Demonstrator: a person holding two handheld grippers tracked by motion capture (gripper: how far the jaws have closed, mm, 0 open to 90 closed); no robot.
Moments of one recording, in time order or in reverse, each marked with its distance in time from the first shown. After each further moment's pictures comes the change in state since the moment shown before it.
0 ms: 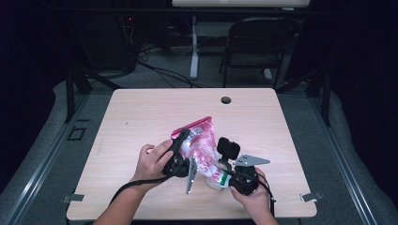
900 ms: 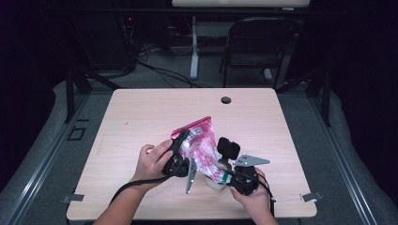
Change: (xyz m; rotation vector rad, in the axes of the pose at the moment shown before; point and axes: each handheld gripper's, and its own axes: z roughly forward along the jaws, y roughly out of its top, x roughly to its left) left arm -0.001 -0.001 0.001 0.005 -0.005 -0.010; right arm 0.001 -0.001 0.003 -0.034 -0.007 0.001
